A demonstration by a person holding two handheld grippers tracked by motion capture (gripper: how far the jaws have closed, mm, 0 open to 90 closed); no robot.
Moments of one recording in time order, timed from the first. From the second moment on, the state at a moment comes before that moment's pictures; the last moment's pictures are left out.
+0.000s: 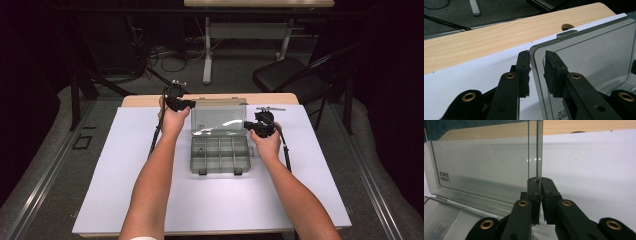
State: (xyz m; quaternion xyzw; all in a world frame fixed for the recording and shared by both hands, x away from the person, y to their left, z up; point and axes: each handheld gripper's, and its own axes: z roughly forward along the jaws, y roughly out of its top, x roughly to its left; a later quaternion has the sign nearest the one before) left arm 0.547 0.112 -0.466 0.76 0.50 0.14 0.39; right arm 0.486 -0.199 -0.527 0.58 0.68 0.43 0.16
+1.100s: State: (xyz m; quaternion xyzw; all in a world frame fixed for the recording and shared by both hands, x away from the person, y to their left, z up) left arm 0.537 0.117 -0.466 0.73 0.52 0.13 0.42; right arm 0.485 -0.198 -0.525 0.57 0.67 0.44 0.15
